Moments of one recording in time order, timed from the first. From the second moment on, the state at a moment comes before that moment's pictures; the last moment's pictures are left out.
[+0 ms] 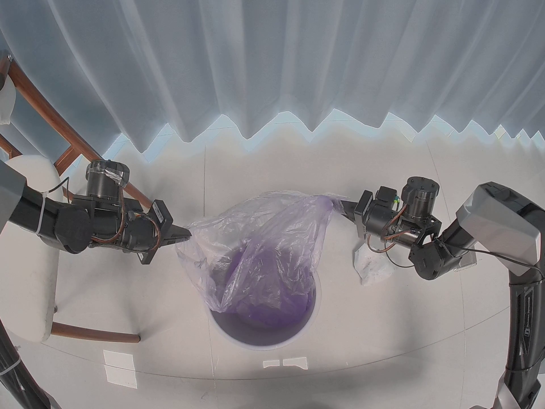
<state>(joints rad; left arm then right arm) -0.15 1.92 -1.04 -0.24 -0.49 -0.89 0.31 2.36 -1.18 -1.10 0.62 1.00</state>
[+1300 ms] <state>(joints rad) -0.09 2.07 -0.87 -0.47 -0.50 -0.88 0.31 2.21 -0.52 -1.55 0.59 0.99</state>
